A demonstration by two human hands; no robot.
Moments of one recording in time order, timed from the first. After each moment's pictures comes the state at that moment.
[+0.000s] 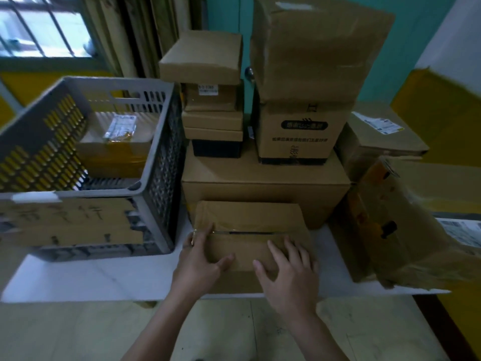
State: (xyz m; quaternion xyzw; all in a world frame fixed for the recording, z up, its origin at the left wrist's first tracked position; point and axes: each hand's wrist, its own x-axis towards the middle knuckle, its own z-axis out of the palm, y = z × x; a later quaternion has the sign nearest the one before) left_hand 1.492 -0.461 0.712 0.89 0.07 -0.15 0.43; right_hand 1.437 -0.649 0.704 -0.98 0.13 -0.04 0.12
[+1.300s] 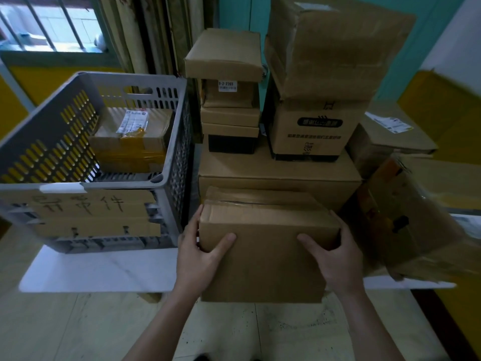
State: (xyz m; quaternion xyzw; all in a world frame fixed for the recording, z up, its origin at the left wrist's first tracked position) left_hand 1.478 -0.432 0.723 0.78 0.07 -0.03 0.62; right_hand 1.437 -0.680 0.756 -0.81 0.21 -0.13 0.53
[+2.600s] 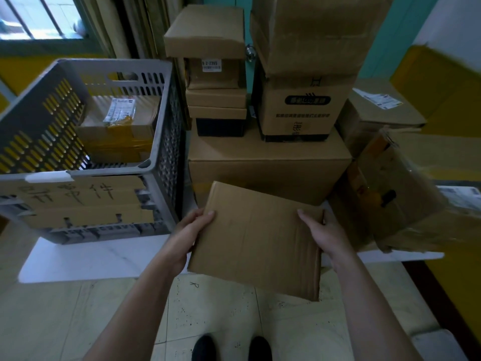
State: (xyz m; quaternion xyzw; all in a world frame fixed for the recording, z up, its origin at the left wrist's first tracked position) left_hand 1.495 -0.423 0.739 0.70 0.14 -0.28 0.65; right_hand 1.453 -0.704 0.737 -0.74 0.32 0.04 0.59
